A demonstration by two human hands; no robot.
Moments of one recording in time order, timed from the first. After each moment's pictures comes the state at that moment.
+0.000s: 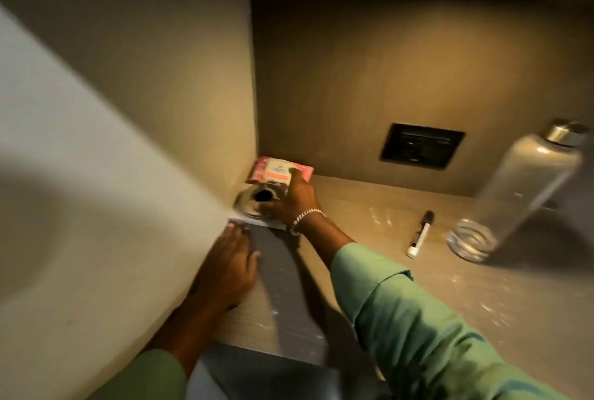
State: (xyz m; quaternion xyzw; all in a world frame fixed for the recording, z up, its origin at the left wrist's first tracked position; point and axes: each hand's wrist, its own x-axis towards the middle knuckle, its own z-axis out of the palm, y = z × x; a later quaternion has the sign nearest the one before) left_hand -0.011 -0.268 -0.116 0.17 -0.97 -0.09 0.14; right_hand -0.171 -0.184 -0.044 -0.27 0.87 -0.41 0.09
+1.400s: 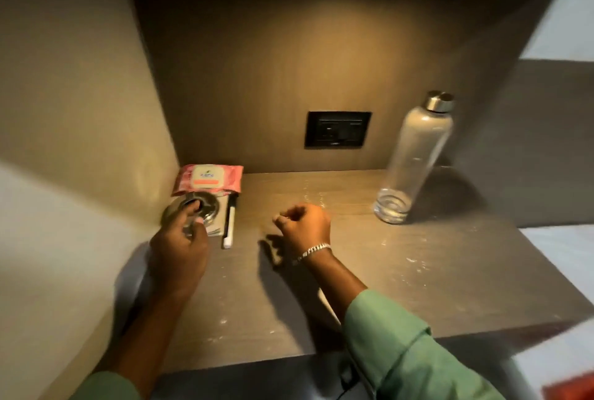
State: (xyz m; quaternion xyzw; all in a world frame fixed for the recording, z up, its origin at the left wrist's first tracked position) left_hand -0.057 -0.240 -0.070 0.21 -0.82 -0.36 0.38; right_hand -0.155 -0.064 -0.064 -0.02 0.84 -0.55 0.00
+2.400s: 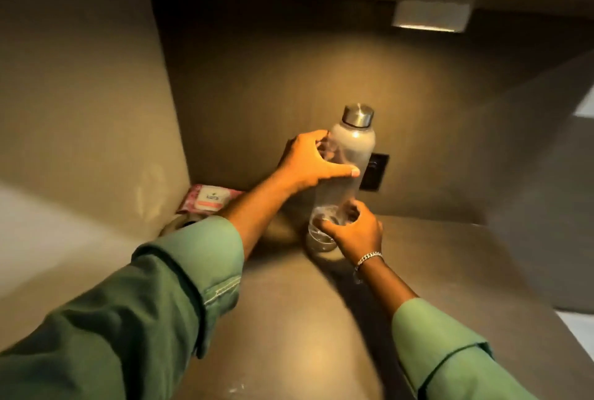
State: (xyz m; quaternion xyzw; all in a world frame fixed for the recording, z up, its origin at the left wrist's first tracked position) left_hand -0.248 -0.128 0.073 0.01 -0.84 -0.50 0.20; right_hand -0.276 0.014 -0.056 -0.08 0.84 -0.53 -0.05
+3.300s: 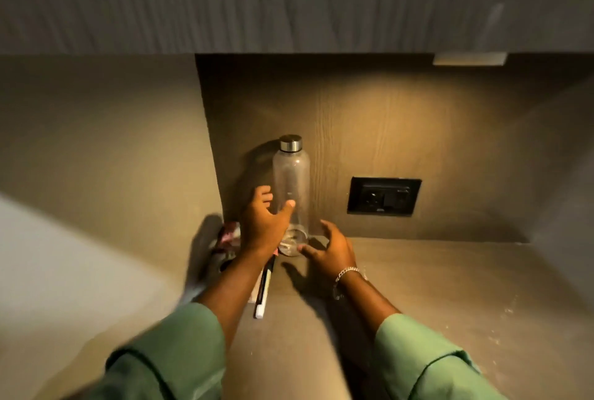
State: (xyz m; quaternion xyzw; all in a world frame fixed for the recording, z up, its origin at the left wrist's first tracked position) left_hand -0.198 -0.224 0.009 0.23 -0.76 -0.48 0.36; right_hand -0.265 -0.098 -0.070 -0.18 0.84 -0.50 0.02
